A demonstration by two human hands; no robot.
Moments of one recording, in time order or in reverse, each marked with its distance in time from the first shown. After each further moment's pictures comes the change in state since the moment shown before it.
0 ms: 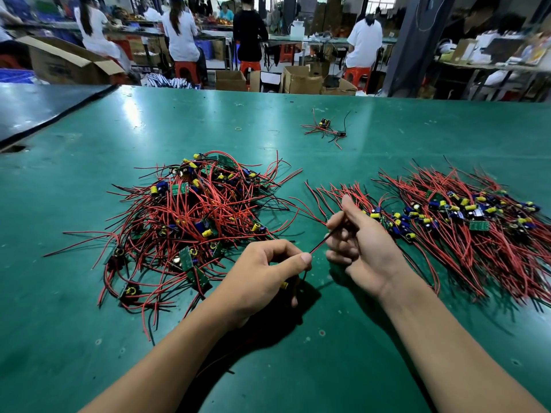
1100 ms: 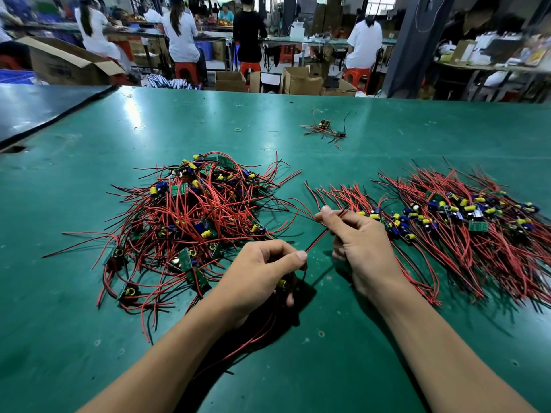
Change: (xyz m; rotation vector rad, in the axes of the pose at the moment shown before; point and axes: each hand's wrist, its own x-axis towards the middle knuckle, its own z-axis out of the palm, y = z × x) left_hand -0.001 0.004 -0.002 -0.055 0.009 -0.067; right_hand 0.006 0.018 -0.005 -0.290 0.093 -0.317
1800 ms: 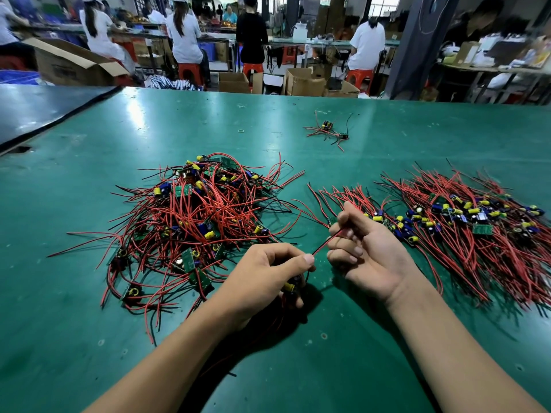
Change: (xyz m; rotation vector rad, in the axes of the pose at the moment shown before) left_hand 0.000 0.003 0.002 0.017 -0.012 -0.032; right_hand 0.002 -0.024 -0.009 0.674 -0.201 0.550
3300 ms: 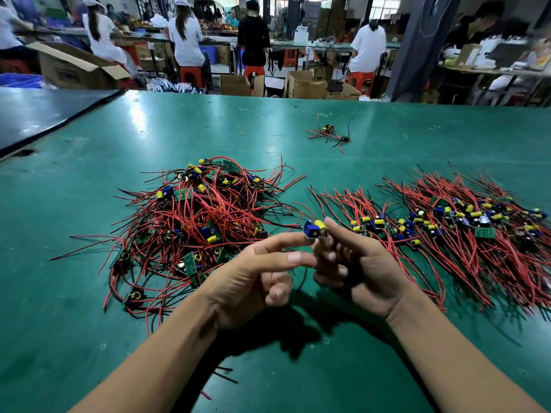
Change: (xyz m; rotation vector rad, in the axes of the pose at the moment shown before) left_hand -0.006 0.017 -0.015 -0.502 -0.193 -0.134; right_hand -0.016 0.019 0.008 -0.392 -0.234 -0.057
